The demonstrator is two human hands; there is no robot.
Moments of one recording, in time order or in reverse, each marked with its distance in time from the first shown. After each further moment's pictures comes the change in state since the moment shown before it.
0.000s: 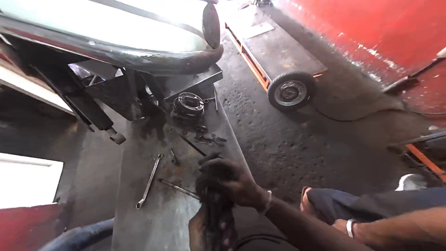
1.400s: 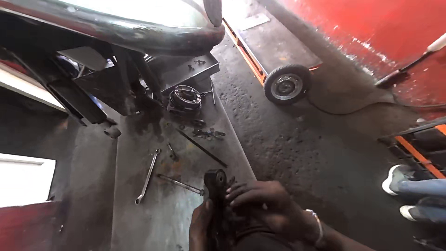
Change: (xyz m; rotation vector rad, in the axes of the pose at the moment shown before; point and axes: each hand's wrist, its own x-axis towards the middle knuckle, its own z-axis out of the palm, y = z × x) left_hand -0.016 0.000 -0.013 0.483 0.215 0.154; right_hand -0.070 -0.012 -0.012 -0.348 -0.065 -0.311
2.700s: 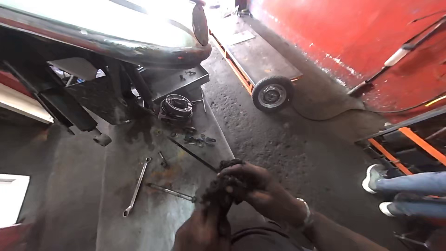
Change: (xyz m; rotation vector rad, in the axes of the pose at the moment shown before) left_hand -0.016 0.032 0.058 1.879 0.129 0.718; right_hand 0.025 -0.024 -0.007 -0.031 0.079 0.251
